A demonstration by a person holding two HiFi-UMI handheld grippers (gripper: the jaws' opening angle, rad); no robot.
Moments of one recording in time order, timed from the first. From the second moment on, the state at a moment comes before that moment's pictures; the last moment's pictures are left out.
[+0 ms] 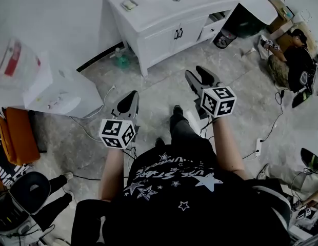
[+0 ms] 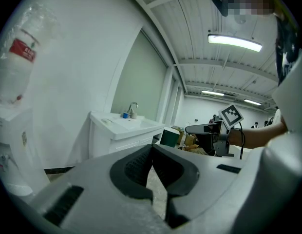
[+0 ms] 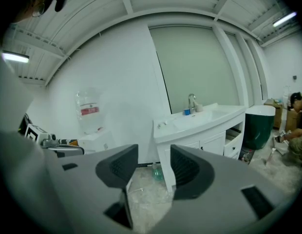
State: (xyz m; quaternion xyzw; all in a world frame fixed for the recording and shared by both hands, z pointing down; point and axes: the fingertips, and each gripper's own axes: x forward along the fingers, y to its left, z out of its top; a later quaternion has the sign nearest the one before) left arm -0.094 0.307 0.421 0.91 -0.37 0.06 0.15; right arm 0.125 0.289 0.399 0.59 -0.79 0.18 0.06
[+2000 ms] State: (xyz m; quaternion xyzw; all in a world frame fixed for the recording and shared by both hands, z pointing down) left arm -0.060 -0.019 0.441 0.78 -0.60 0.07 0.17; right arm 0.140 -0.131 0.457 0.39 -0.88 0.25 0.13
